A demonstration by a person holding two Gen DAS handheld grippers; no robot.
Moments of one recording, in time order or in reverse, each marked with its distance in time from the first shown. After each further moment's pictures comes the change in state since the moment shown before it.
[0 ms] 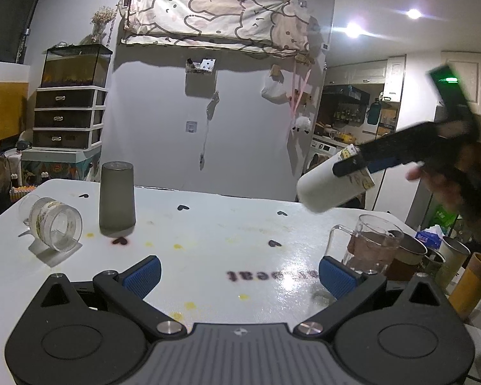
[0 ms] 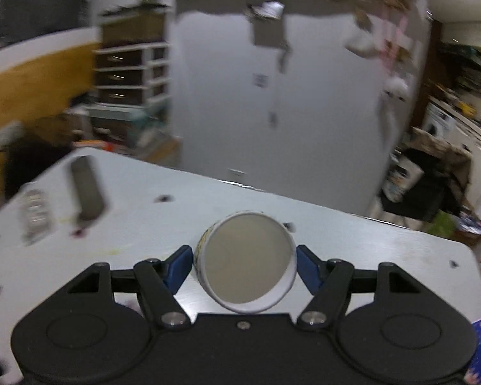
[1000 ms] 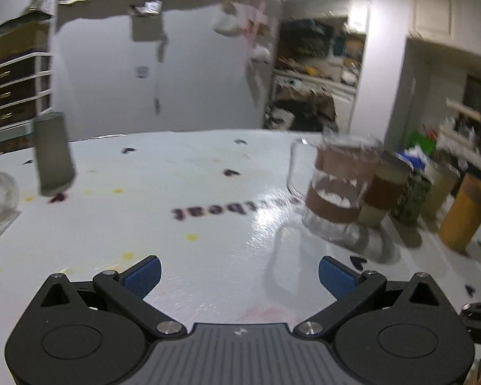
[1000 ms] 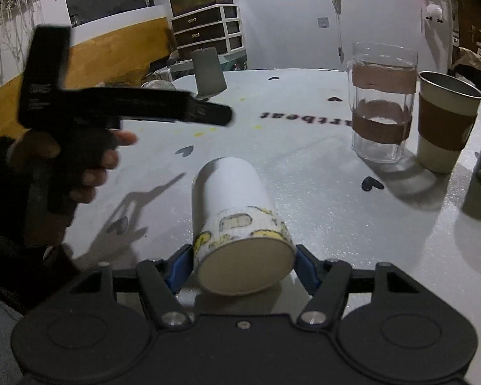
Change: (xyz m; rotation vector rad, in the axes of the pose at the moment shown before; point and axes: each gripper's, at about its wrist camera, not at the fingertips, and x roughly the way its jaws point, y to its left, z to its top) left arm 0.067 -0.039 -0.034 0.143 0.247 -0.117; right arm -0.094 0.092 -0.258 0.101 0.078 0.259
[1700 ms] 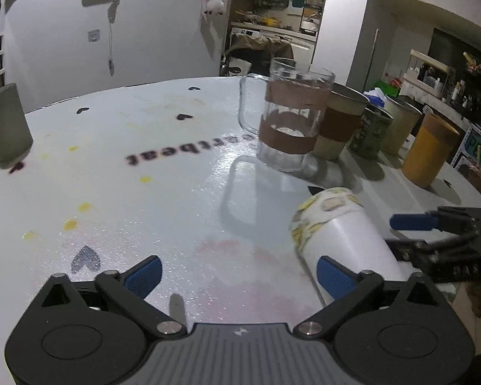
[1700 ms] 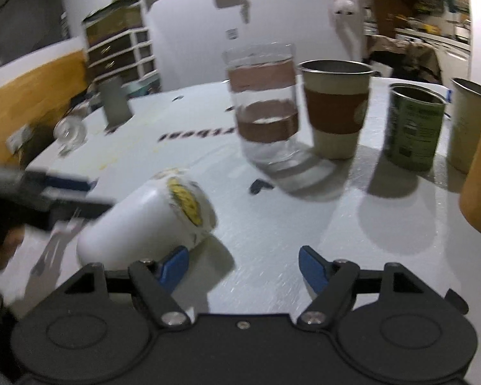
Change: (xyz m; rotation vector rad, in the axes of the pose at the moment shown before) left arm -0.008 -0.014 -0.021 0.075 0.177 -0.133; right arm -0.002 -0.060 -0.004 0.192 -0.081 -0.258
